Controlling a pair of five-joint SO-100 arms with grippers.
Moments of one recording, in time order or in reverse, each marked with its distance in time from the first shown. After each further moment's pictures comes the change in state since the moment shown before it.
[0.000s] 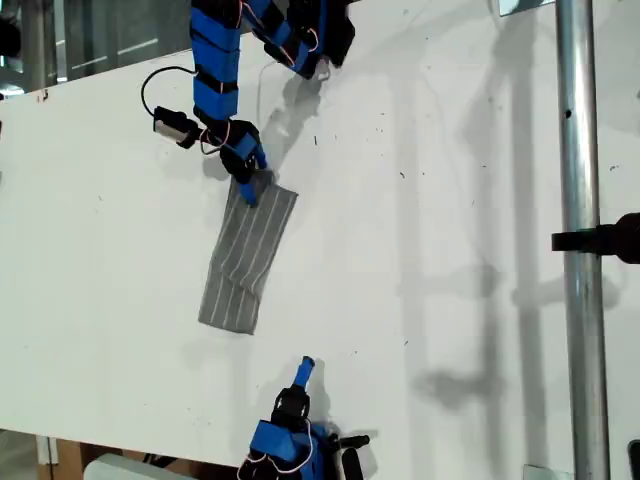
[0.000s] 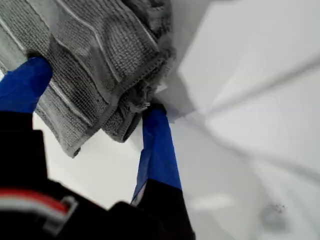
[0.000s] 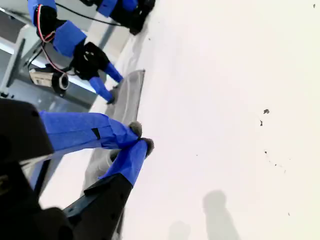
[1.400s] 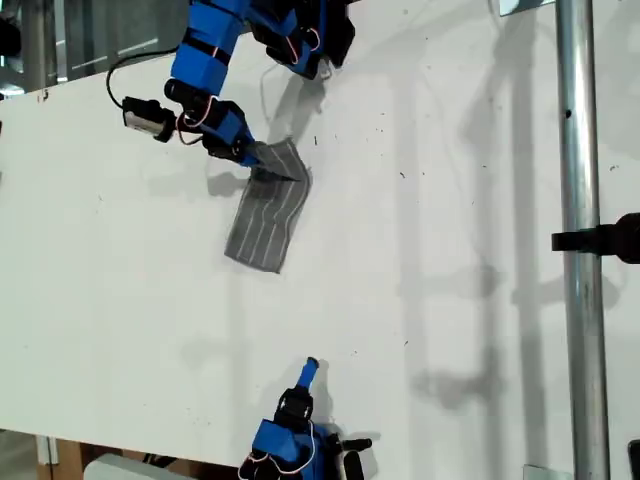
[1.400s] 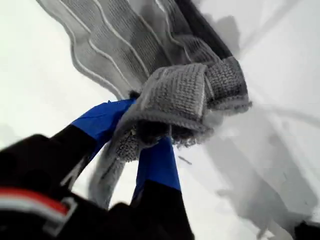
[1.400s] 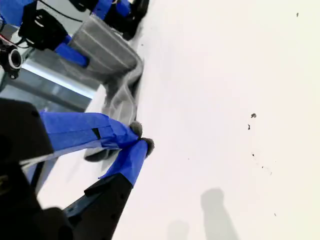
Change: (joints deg) arm 0 2.4 0.1 0.4 0.3 -1.1; arm 1 -6.4 14.8 -17.8 34.0 -0.4
